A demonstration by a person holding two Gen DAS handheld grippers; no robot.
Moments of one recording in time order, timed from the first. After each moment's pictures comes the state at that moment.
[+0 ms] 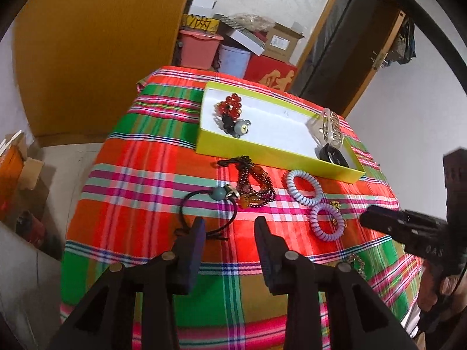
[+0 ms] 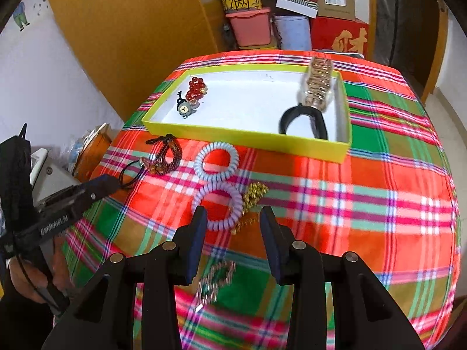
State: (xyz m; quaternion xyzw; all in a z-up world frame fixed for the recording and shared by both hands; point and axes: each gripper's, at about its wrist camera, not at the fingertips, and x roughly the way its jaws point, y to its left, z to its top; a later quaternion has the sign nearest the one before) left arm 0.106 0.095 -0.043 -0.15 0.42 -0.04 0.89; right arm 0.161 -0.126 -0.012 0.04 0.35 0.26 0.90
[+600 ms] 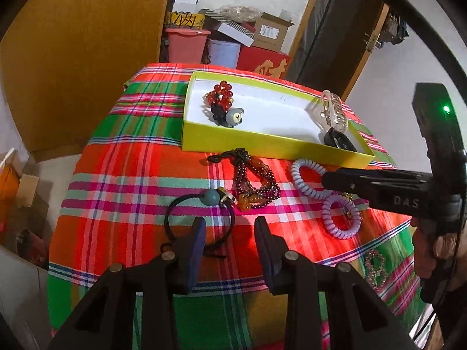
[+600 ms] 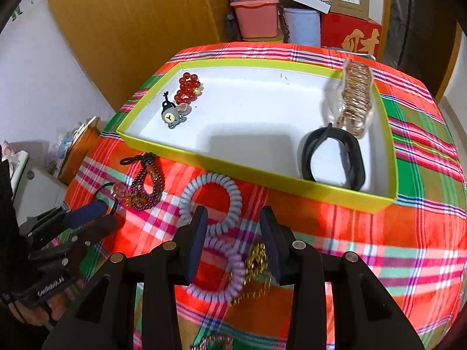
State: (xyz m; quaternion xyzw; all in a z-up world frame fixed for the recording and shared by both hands) left arm 0.125 0.080 -0.062 -0.10 0.43 -0.05 0.90; right arm 0.224 -0.087 -0.017 0.01 0.36 0.26 0.90
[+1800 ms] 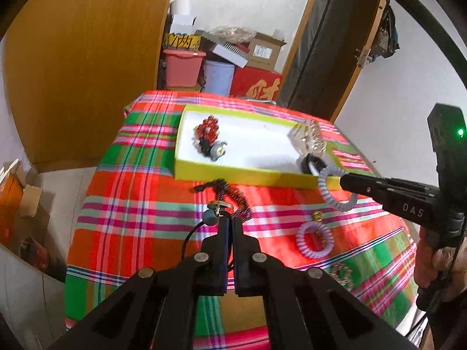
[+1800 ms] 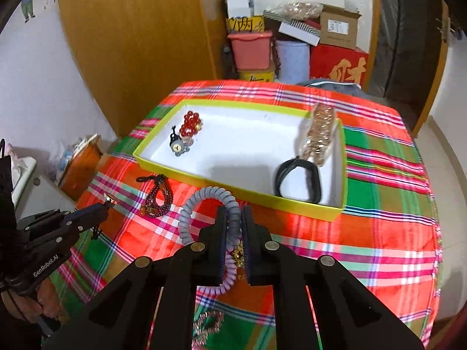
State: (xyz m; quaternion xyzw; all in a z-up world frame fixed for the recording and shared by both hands) left arm 0.104 0.072 -0.012 -0.11 0.38 -0.06 0.91; right arm 0.176 -0.119 0.022 0.01 0.29 0.24 0.93
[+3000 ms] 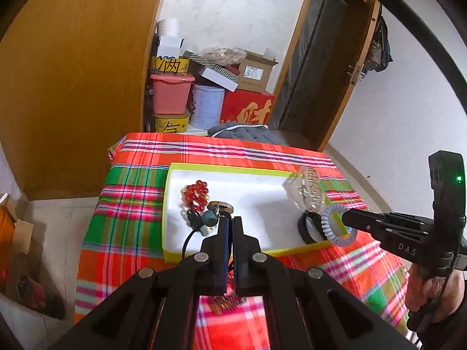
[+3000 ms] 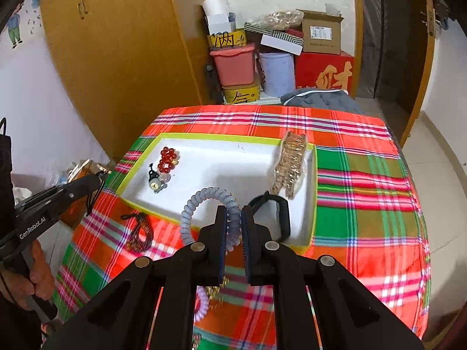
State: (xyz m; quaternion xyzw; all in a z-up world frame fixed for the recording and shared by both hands) left arm 0.183 0.083 0.018 -0.11 0.35 -0.07 0.93; right arm 0.213 -0.143 0.044 0.04 0.27 0.22 0.93
